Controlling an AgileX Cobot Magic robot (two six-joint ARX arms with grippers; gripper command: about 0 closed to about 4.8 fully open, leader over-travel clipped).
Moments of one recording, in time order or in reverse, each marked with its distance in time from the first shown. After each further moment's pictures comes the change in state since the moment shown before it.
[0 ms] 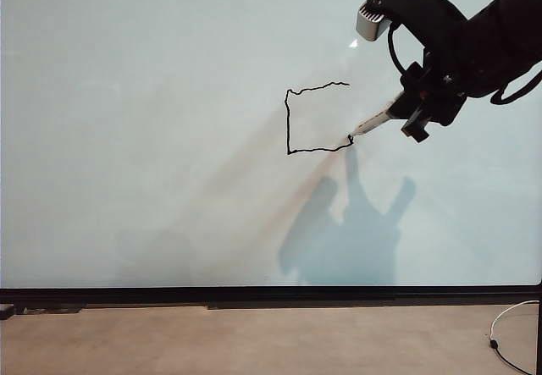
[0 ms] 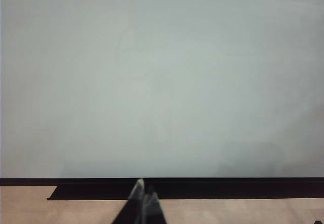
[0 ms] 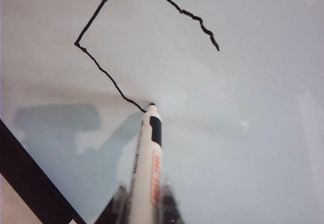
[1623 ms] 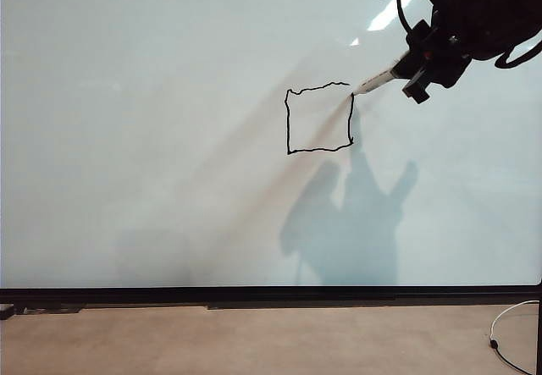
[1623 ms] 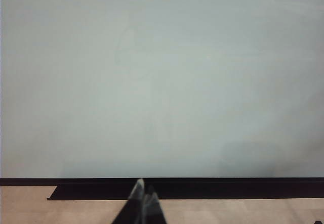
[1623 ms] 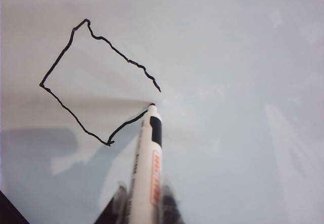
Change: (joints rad) left arm 0.000 0.000 0.000 0.000 0.000 0.000; right arm 0.005 -0.083 0.000 0.039 0.010 -0.008
